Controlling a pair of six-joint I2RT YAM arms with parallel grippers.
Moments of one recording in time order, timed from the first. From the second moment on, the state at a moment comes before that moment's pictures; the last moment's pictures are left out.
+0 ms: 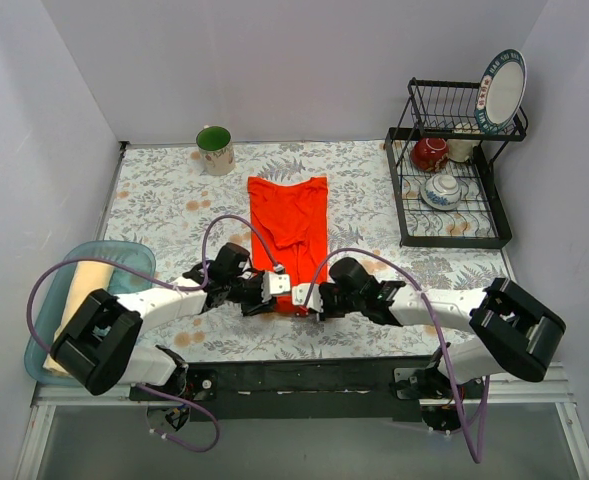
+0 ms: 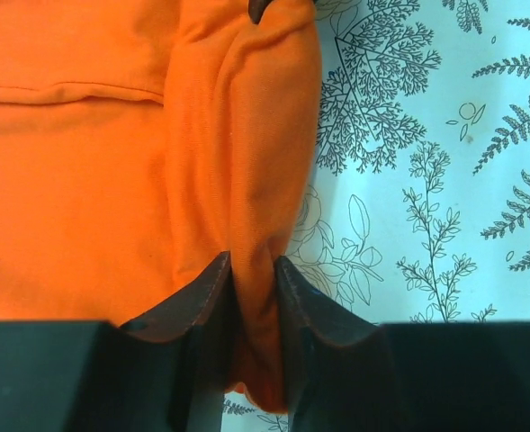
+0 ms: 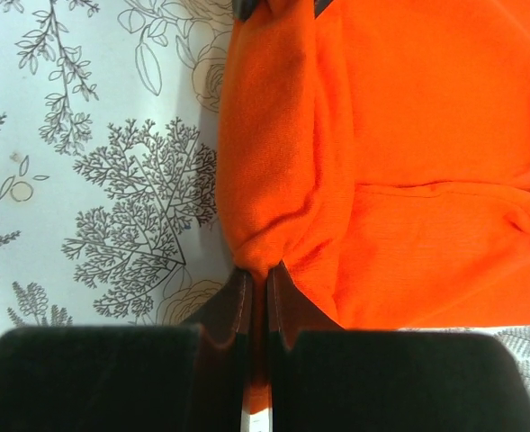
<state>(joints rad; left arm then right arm) -0.61 1.33 0.52 -0.09 0.61 0.68 0.96 1.39 0.53 0.11 -0.29 -0.70</state>
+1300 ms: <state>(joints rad) -0.44 1.94 1.04 -0.90 1.03 0.77 0.61 2.11 1.36 -1.26 -1.06 -1.27</state>
